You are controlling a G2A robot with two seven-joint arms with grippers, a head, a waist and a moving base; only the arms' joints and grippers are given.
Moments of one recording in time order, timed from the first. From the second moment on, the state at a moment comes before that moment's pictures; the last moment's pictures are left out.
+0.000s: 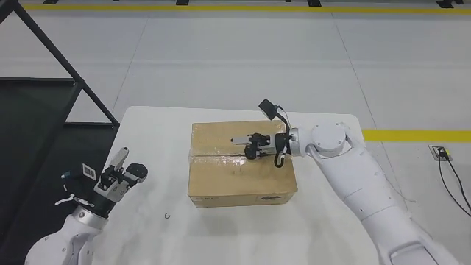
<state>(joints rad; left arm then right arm) 1.40 -1.13 -1.75 -1.76 -0.42 -0.08 -0.51 -0.36 -1.36 0.96 -0.87 0.14 -0.15 1.14</state>
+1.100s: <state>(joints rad) 1.38 -1.13 -1.73 -1.76 -0.39 -0.07 -0.51 -0.72 -1.19 1.40 -1.23 0.19 -0.11 1.10</state>
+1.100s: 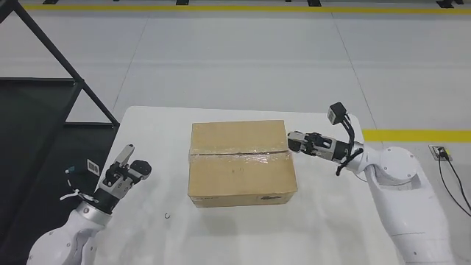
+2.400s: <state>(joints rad) 1.35 -1.13 -1.70 -1.75 -0.39 -0.05 -0.51 -0.58 -1.20 1.25 -0.80 0.27 -0.16 1.15</state>
